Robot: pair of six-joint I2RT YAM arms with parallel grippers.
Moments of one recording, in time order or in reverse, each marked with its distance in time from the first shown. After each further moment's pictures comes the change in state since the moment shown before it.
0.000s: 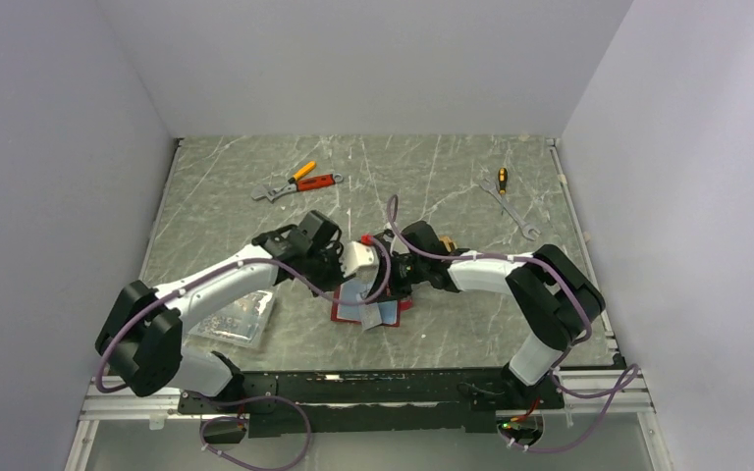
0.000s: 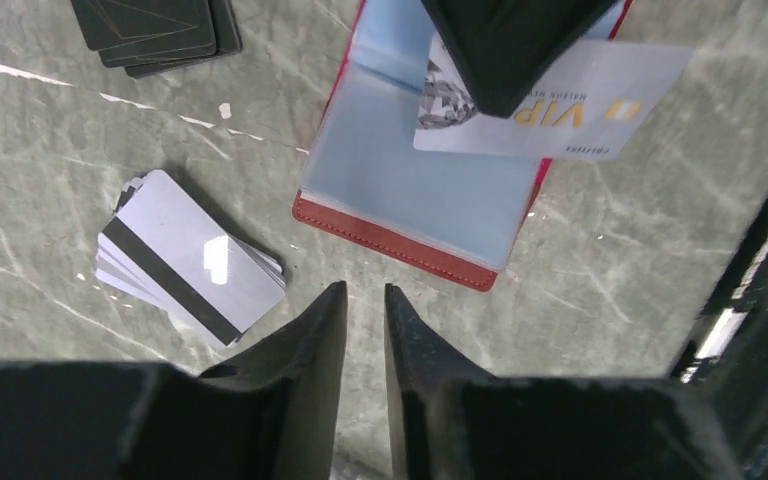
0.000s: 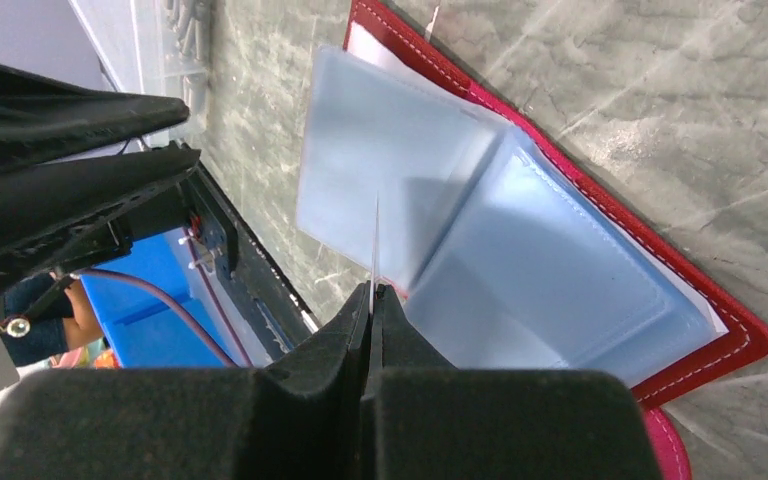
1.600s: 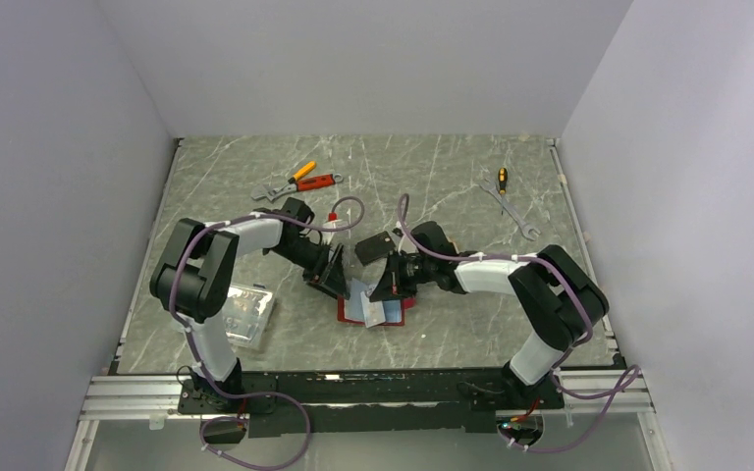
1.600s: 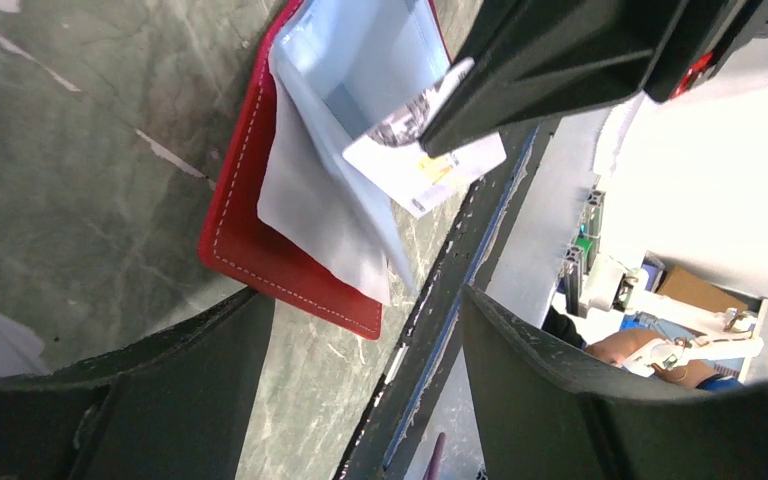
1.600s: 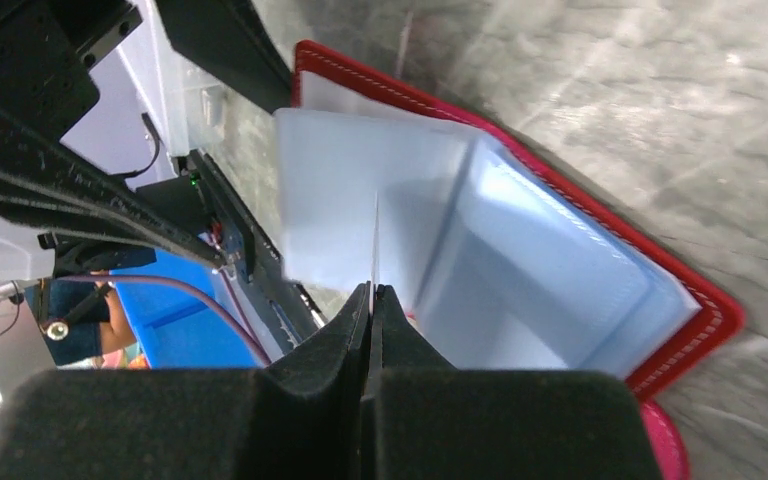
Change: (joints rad) left arm 0.350 0.441 0.116 -0.072 0.775 -0.465; right arm -0.060 -0.008 -0.062 0.077 -0.046 0.037
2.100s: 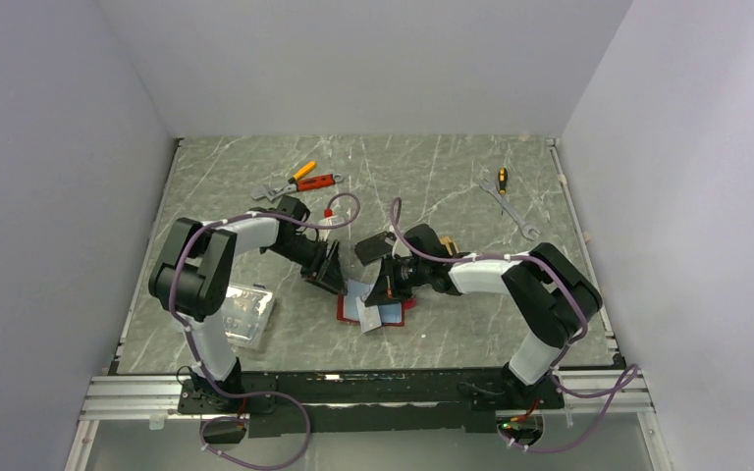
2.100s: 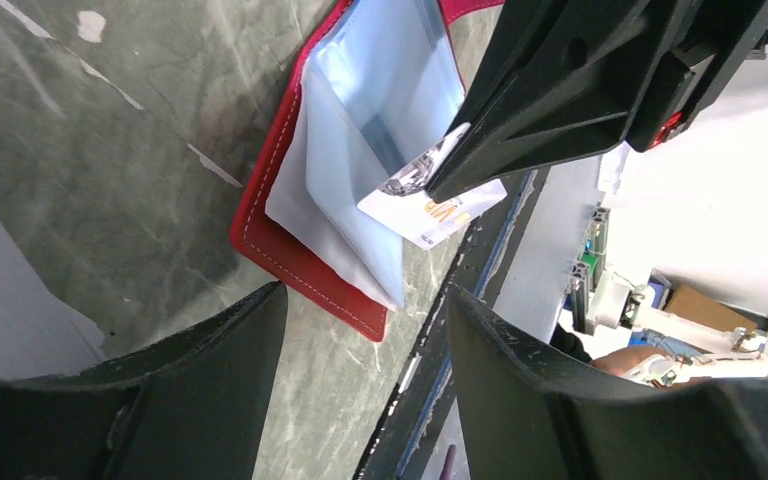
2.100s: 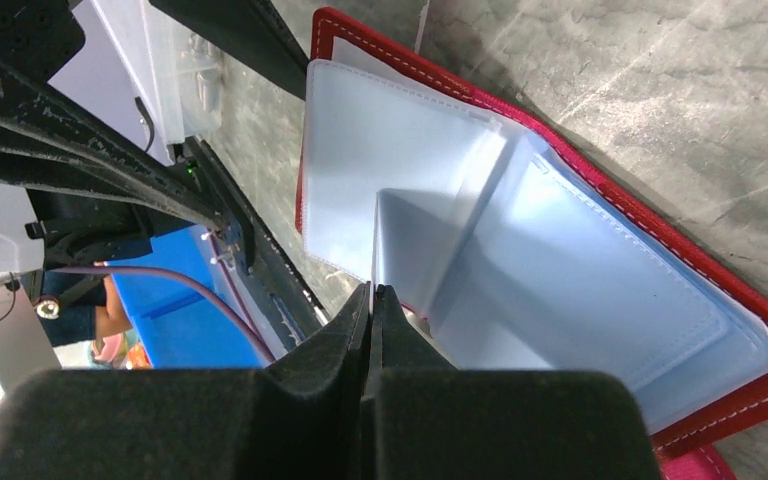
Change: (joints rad) left arm 0.038 0.001 -0.003 0.027 0.016 0.010; right arm 0.049 0.027 0.022 0.008 0.001 0.021
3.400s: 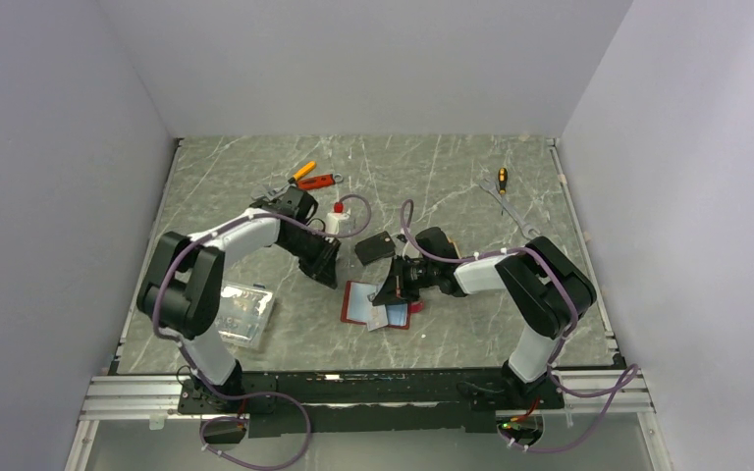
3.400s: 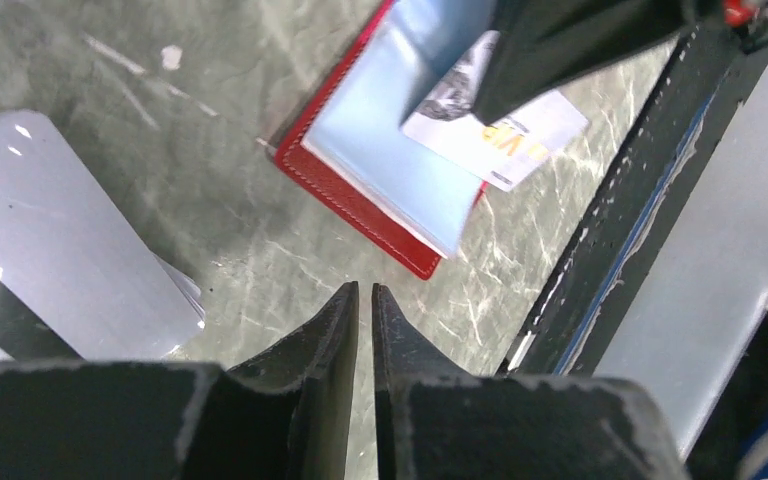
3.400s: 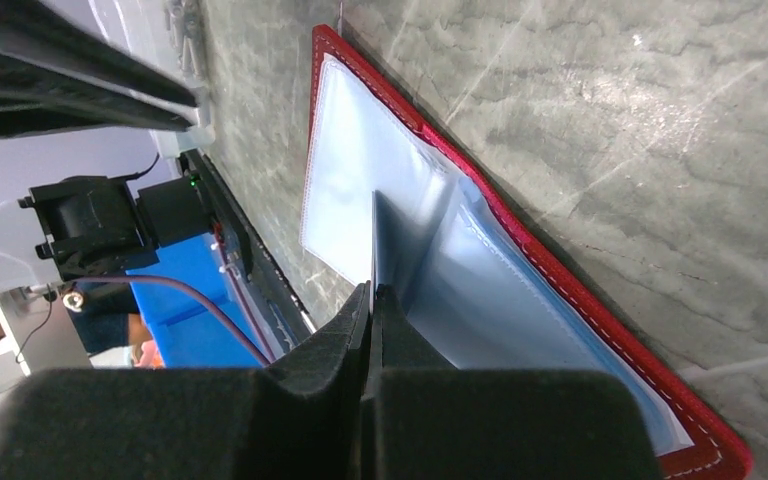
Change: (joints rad) left arm -0.066 -0.081 0.055 -0.066 -0.275 0.164; right arm -0.081 0.058 -0.069 0.121 -0.062 0.019
